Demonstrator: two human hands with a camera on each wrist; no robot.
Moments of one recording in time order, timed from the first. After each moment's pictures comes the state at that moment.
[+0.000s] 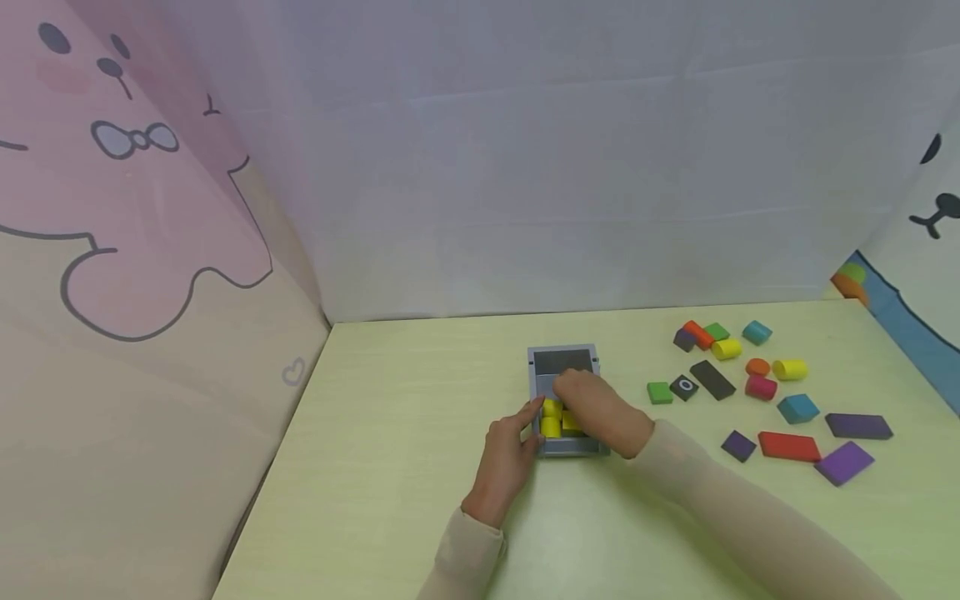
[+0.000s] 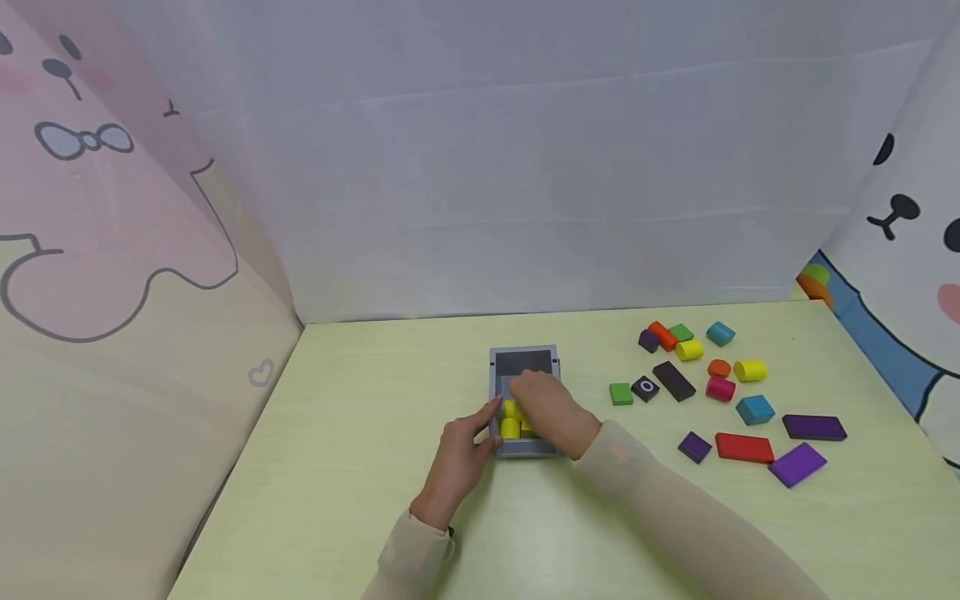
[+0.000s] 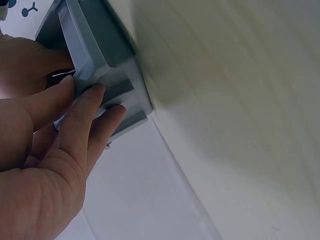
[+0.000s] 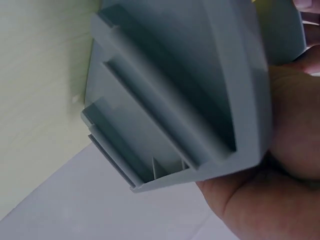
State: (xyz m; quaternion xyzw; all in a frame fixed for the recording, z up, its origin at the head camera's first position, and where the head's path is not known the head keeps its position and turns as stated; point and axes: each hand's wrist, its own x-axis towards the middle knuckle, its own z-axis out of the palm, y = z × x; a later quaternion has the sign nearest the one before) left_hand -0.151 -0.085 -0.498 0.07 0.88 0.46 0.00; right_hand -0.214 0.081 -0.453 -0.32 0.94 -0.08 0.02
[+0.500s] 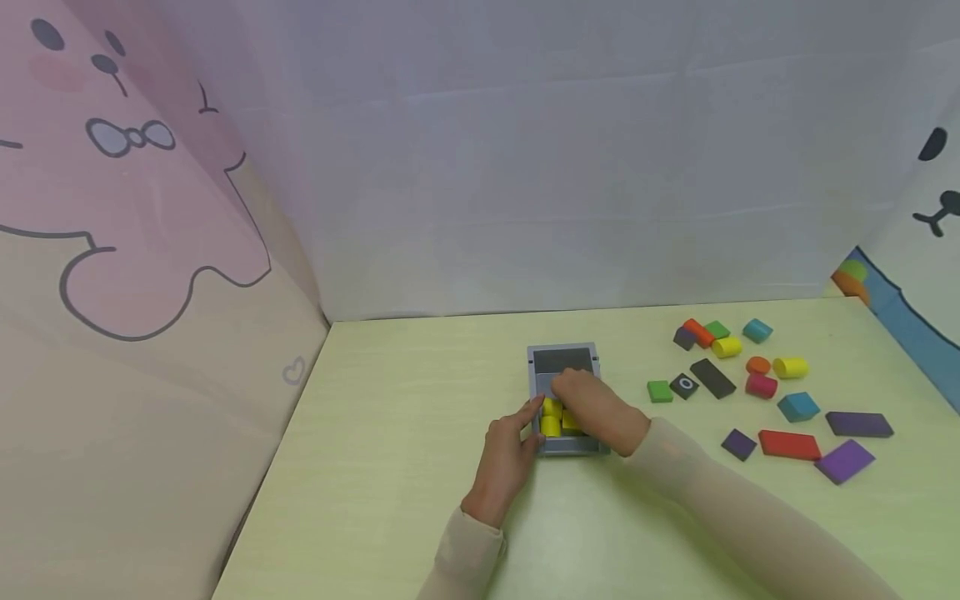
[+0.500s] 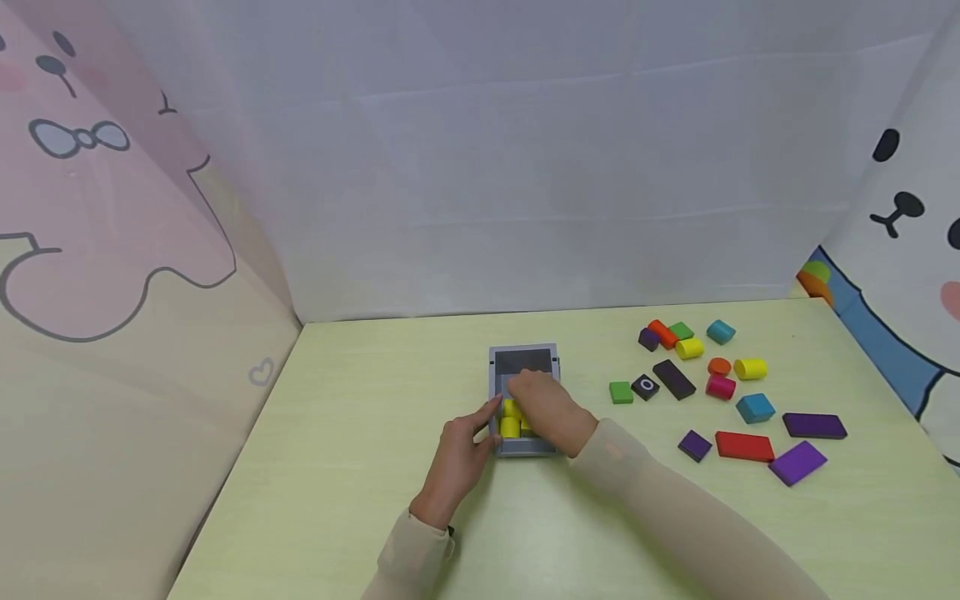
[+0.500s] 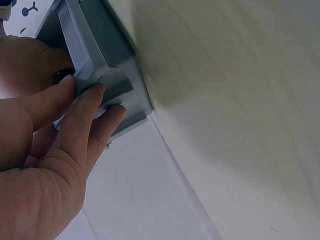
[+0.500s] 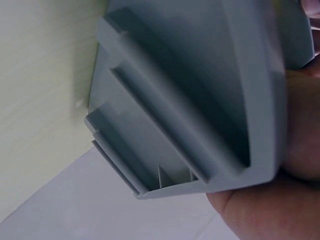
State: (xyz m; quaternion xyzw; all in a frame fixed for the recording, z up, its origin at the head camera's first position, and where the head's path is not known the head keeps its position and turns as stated) left_hand -0.151 -0.085 -0.496 0.08 0.88 0.46 0.01; right_hand -0.218 0.079 -0.458 -0.33 0.94 -0.08 0.03
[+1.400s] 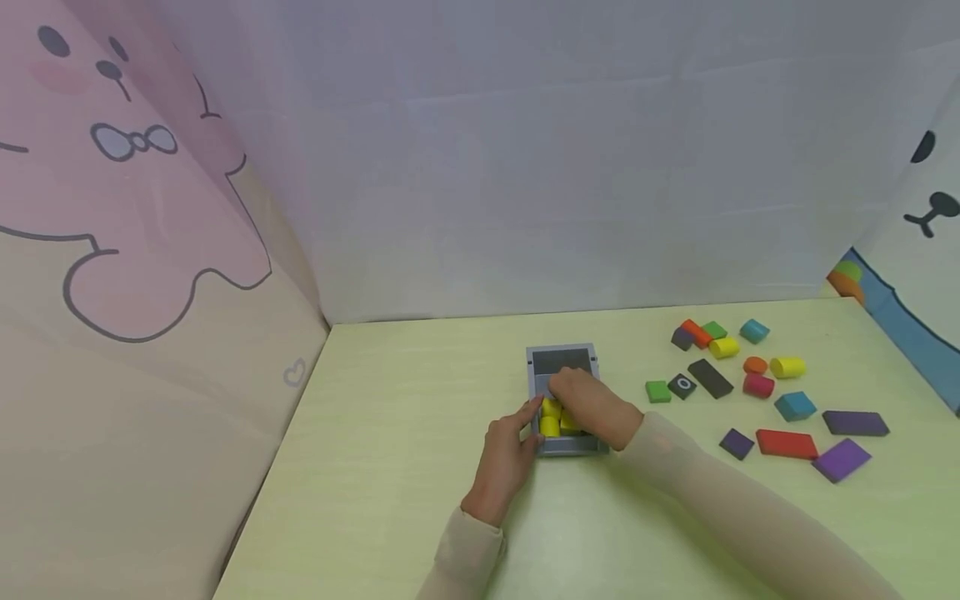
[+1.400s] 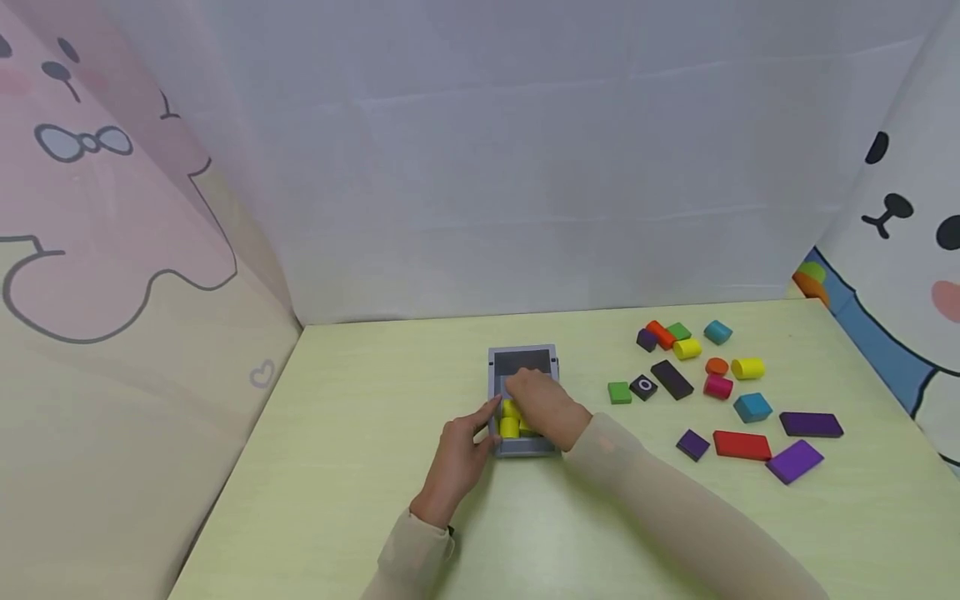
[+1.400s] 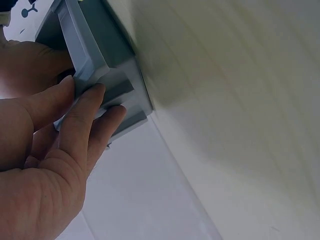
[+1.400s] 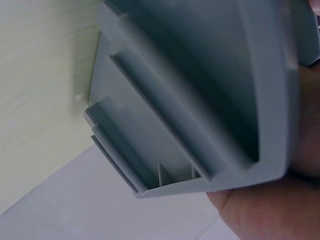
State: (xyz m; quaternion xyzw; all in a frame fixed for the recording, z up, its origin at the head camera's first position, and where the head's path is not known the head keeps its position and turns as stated) left_hand -0.151 -0.086 -0.497 0.08 0.89 0.46 0.00; right_hand -0.223 0.075 -0.459 -0.31 0.94 -0.11 0.06
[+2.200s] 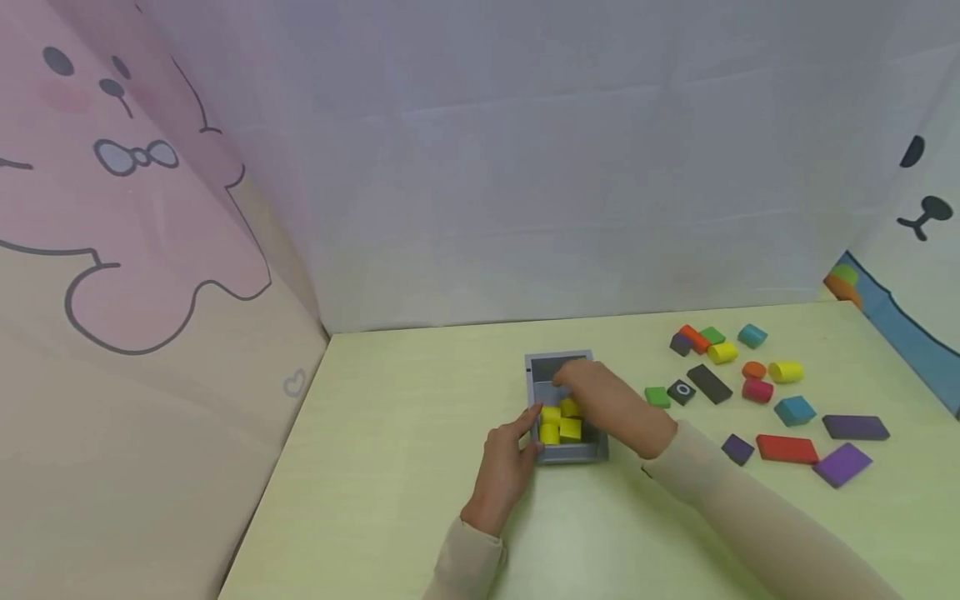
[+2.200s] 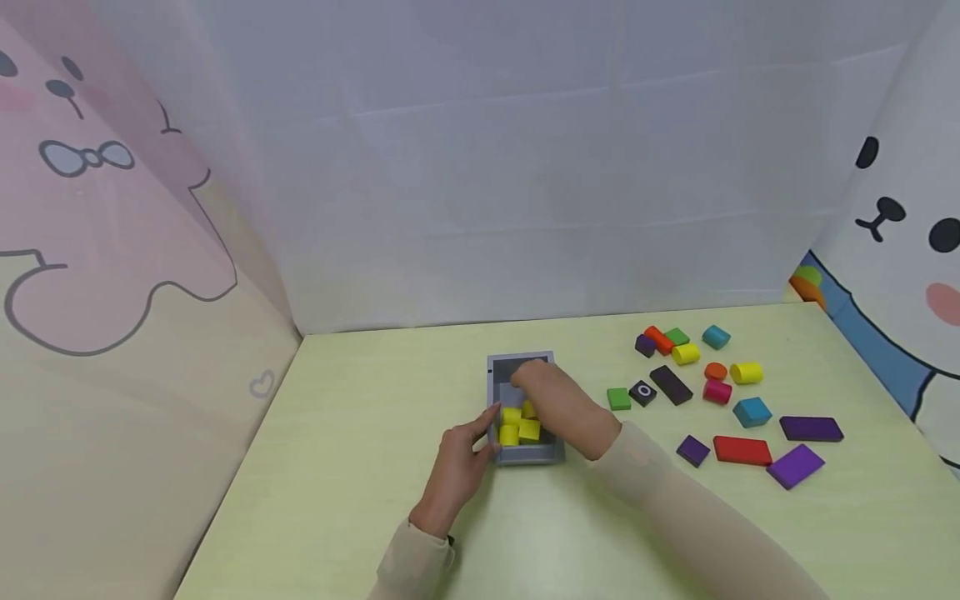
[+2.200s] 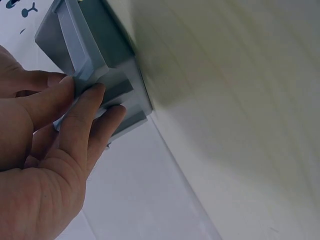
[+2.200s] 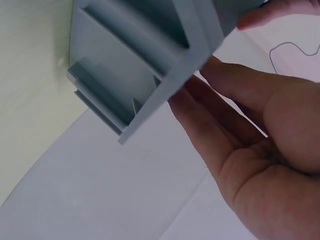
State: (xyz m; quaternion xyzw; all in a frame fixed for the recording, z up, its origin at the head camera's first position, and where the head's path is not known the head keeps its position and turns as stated) left_hand -0.149 -0.087 -0.496 0.08 0.88 0.46 0.00; right_hand -0.216 0.095 -0.432 -0.28 0.94 -0.17 0.05
